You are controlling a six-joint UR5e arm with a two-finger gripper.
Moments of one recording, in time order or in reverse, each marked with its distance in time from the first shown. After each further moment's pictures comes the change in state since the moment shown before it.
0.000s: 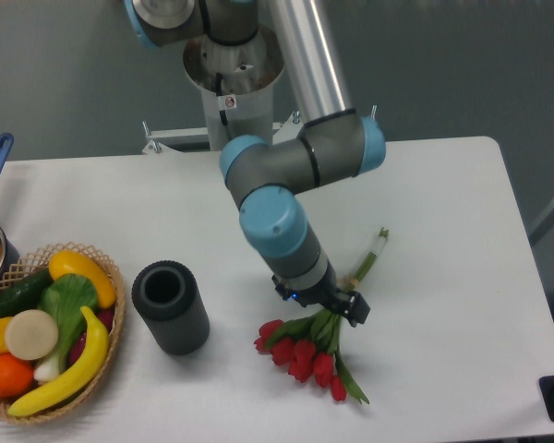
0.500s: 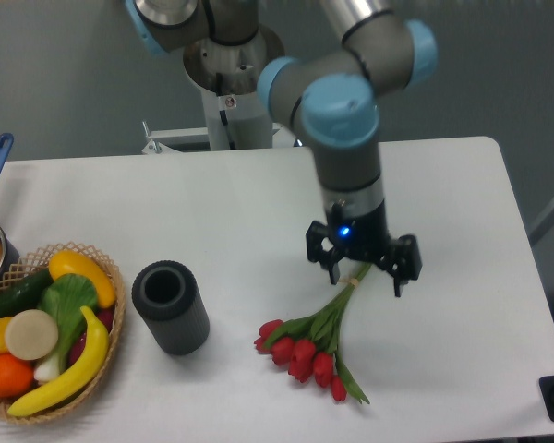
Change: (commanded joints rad) arm 0.163 0.170 -0.018 -0.043 -0.301 0.090
